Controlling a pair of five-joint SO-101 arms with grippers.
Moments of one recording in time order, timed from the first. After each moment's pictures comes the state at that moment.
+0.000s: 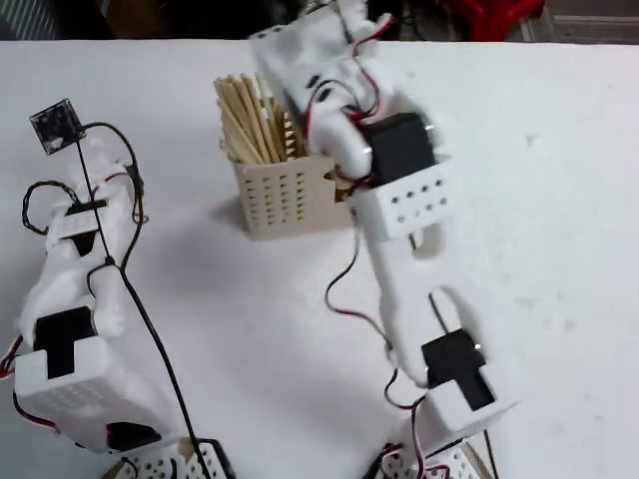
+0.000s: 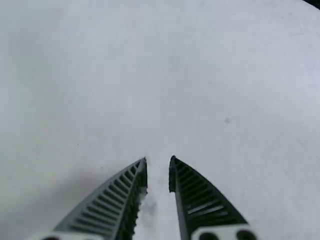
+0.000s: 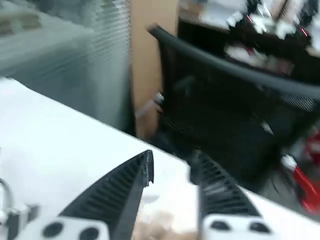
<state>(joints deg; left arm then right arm) -23.0 11.1 30.4 13.8 15.0 -24.8 6.5 -42.5 60.1 8.3</state>
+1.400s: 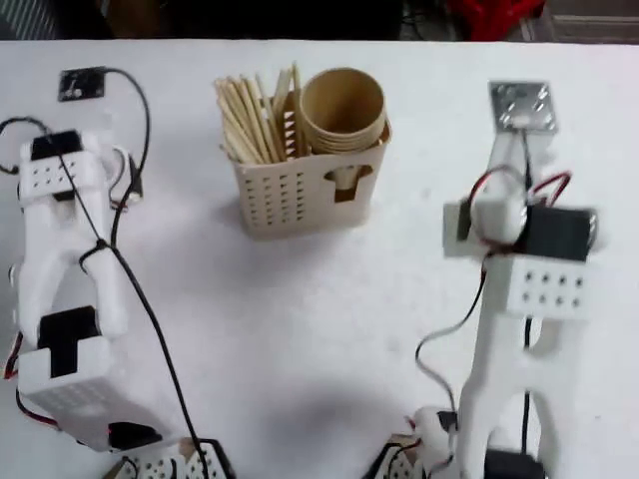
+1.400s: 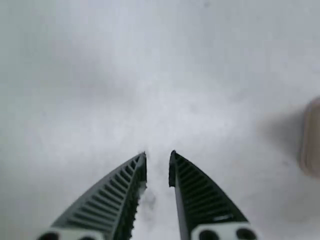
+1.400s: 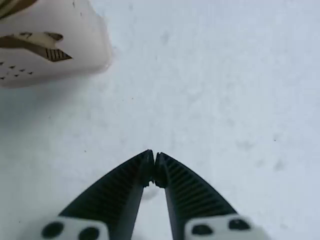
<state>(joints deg) -21.1 11.1 -1.0 73.4 -3.9 2.6 -30.8 7.8 96.0 8.3</state>
